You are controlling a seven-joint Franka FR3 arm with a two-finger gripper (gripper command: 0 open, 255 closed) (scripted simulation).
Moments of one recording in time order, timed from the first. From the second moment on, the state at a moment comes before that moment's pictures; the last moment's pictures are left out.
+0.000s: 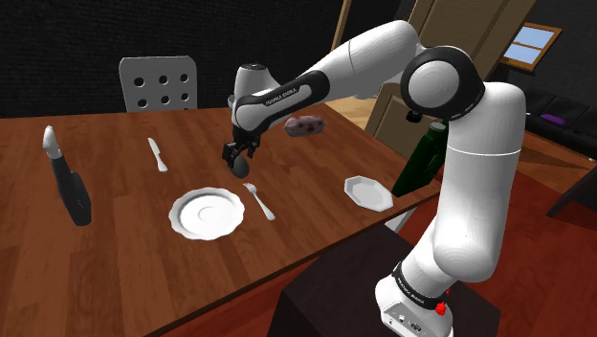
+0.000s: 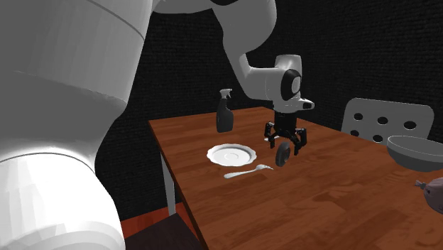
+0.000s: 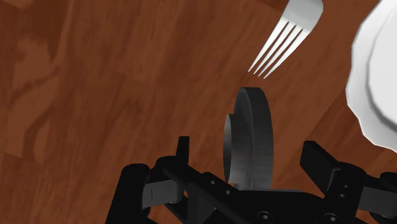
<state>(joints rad) 0.13 0.40 0.08 -1.87 -0.08 2.36 0.09</state>
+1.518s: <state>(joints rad) 0.13 0.35 0.09 -1.83 -0.07 2.27 0.08</state>
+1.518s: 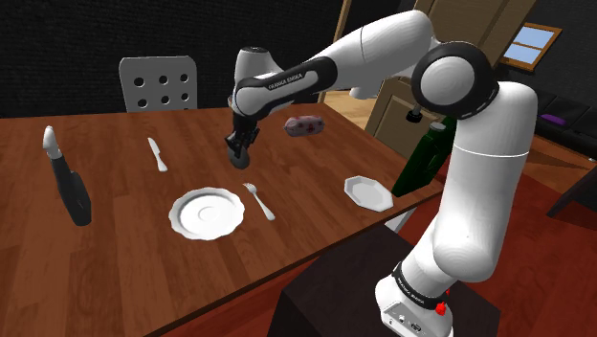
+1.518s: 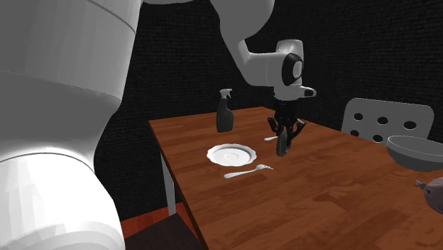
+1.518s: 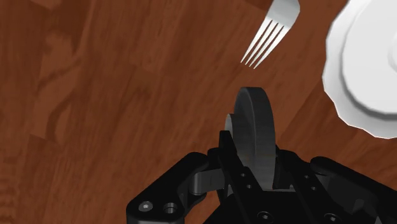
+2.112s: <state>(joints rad) 0.13 0.30 0.09 -1.80 -0.06 2.18 0.08</state>
